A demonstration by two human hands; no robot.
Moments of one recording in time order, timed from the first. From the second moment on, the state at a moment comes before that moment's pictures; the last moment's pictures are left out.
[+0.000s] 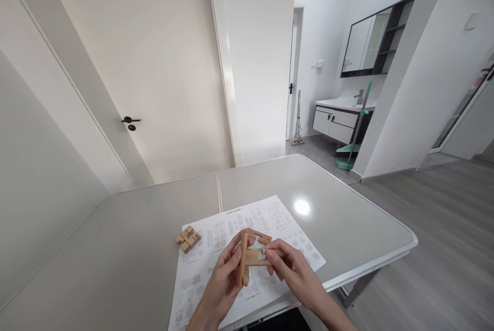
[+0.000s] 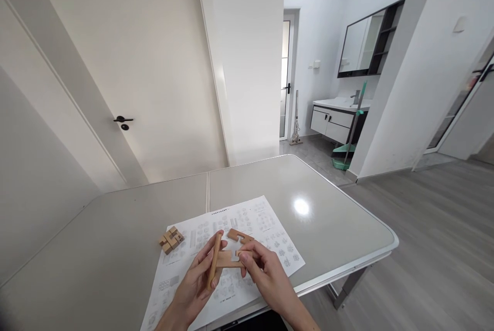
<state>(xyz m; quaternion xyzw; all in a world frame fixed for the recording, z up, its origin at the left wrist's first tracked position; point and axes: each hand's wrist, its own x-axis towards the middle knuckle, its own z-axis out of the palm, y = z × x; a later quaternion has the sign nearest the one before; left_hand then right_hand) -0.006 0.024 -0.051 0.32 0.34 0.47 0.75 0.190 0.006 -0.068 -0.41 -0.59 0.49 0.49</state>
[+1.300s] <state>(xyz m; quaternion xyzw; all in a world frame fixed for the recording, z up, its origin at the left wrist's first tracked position) -0.010 0.089 -0.068 0.89 0.39 0.18 0.16 0.202 0.084 -0.133 -0.59 -0.68 0.16 0.41</state>
